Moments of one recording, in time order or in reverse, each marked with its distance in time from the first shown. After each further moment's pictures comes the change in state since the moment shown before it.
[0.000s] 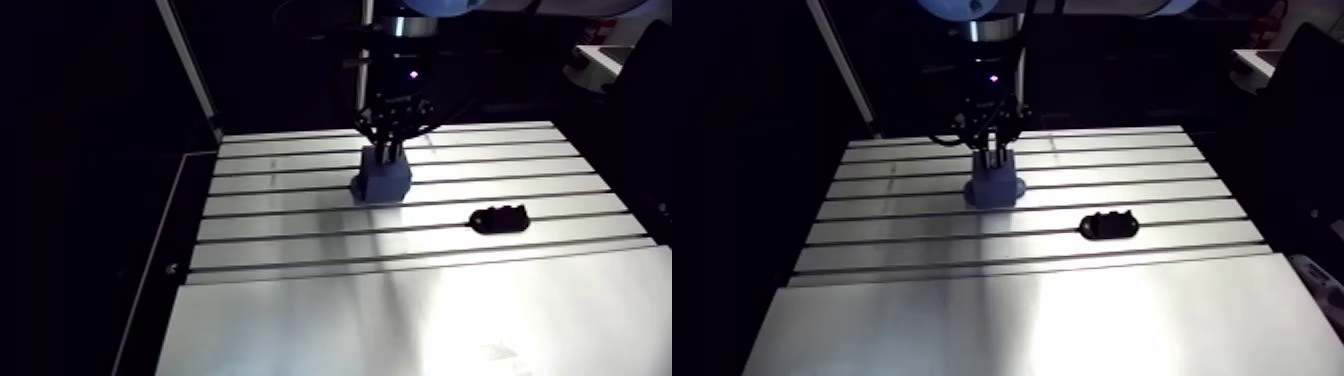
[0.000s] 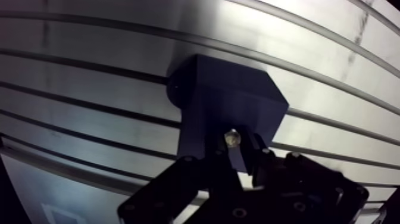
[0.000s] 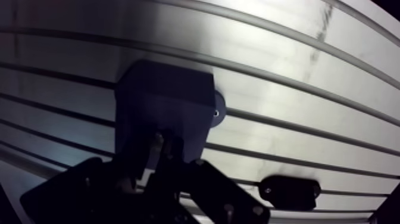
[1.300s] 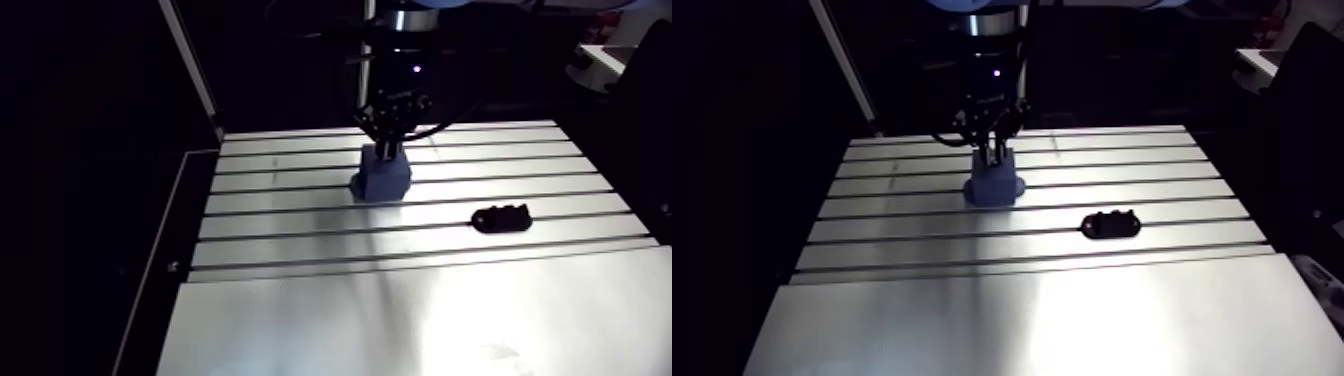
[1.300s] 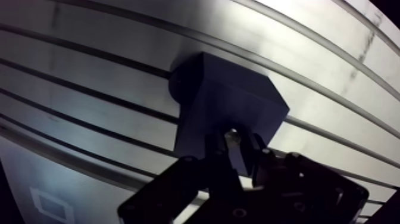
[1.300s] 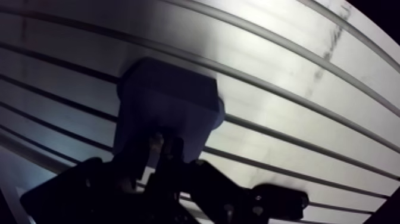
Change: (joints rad) arm 0.006 0.003 -0.016 0.016 0.001 -0.103
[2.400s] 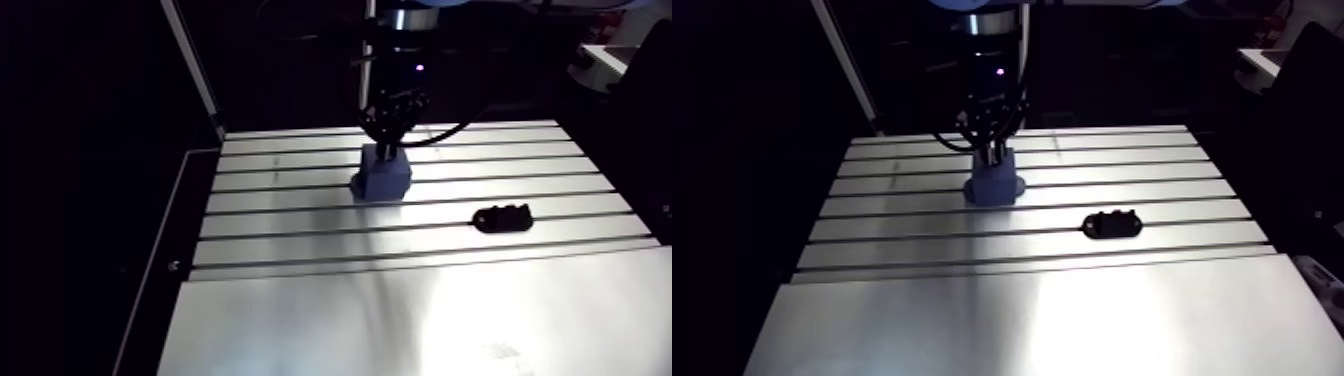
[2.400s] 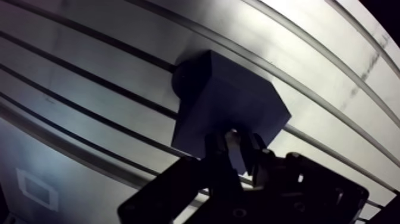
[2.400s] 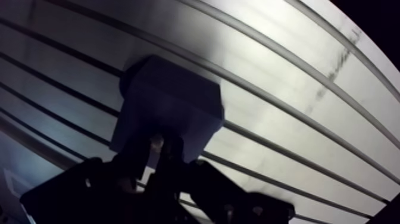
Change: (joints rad) arm 0.004 0.002 -0.002 0.003 -0.001 -0.119
